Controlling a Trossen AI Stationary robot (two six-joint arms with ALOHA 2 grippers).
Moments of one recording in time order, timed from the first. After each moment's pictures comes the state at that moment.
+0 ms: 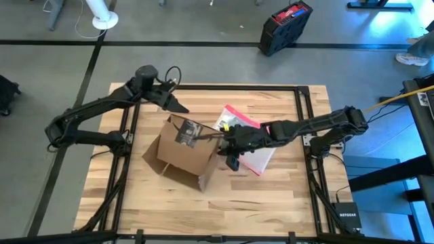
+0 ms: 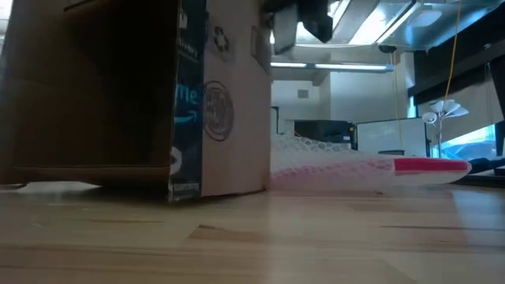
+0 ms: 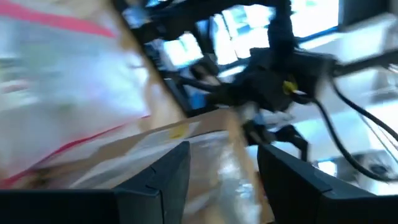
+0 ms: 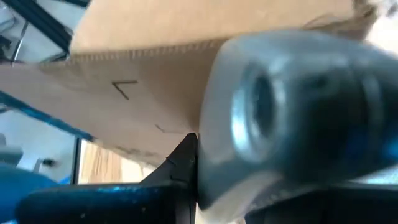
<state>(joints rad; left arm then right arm) 0.68 1.14 0.85 -0.04 1.02 -0.89 0.17 1.54 1.27 -0.39 0.07 0.48</state>
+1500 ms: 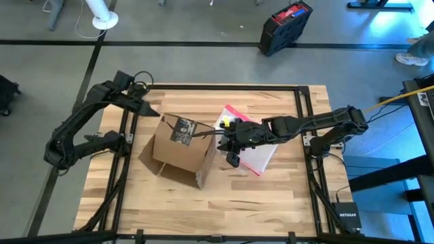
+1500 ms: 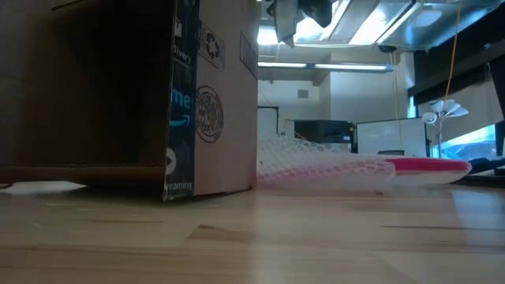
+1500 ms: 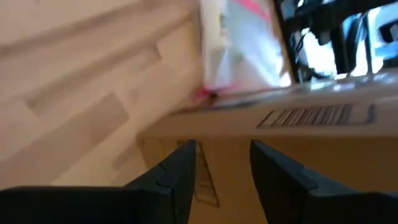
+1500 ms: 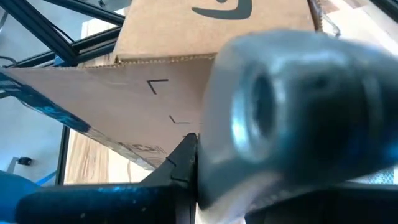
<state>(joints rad) 1.12 0.91 0.83 -1.08 0.81 -0.13 0.16 1.54 1.38 -0.51 0.12 0.41</state>
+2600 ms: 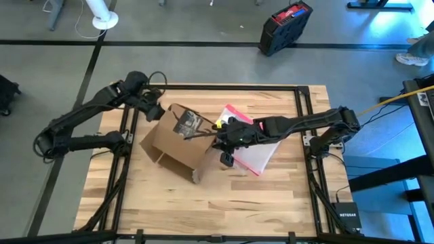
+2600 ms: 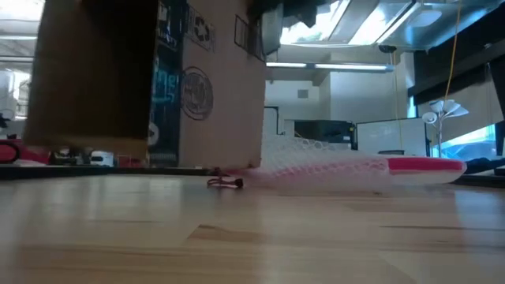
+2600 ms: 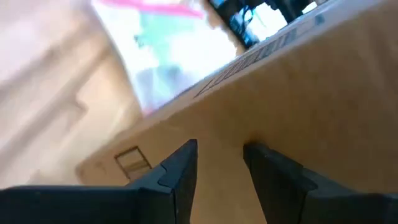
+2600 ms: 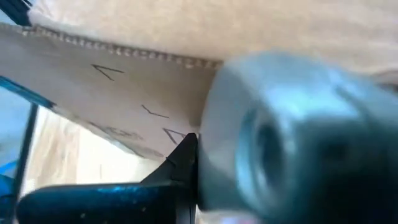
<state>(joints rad) 0.72 0.96 0.86 -0.69 0.80 -0.27 0.11 1.63 1.46 -0.52 0.17 0.28</state>
